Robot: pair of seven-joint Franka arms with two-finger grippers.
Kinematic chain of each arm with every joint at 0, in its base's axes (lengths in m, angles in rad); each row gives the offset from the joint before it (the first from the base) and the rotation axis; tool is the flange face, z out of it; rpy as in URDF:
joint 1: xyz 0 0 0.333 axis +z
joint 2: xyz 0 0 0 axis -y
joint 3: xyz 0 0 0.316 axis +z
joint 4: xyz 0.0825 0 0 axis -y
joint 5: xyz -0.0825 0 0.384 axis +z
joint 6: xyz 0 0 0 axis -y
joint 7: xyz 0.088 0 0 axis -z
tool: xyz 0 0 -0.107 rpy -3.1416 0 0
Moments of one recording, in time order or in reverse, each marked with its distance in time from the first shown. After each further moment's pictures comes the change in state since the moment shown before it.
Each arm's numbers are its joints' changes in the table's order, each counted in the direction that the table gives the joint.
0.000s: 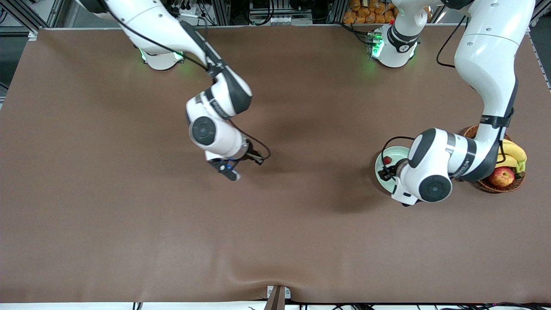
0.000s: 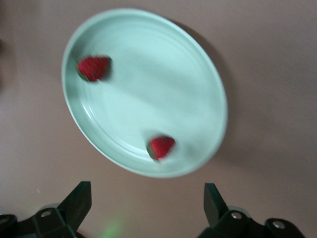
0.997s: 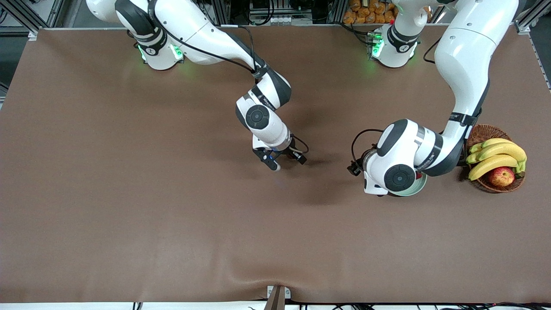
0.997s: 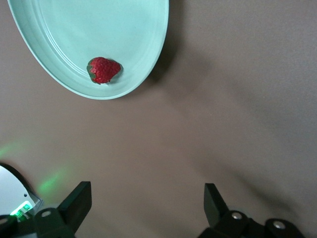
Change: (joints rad) left arm -0.053 -0.018 -0.063 -0.006 -0.104 0.026 -0.317; right arm 0.156 -0.197 -0.025 0.166 -0.008 0.201 0.211
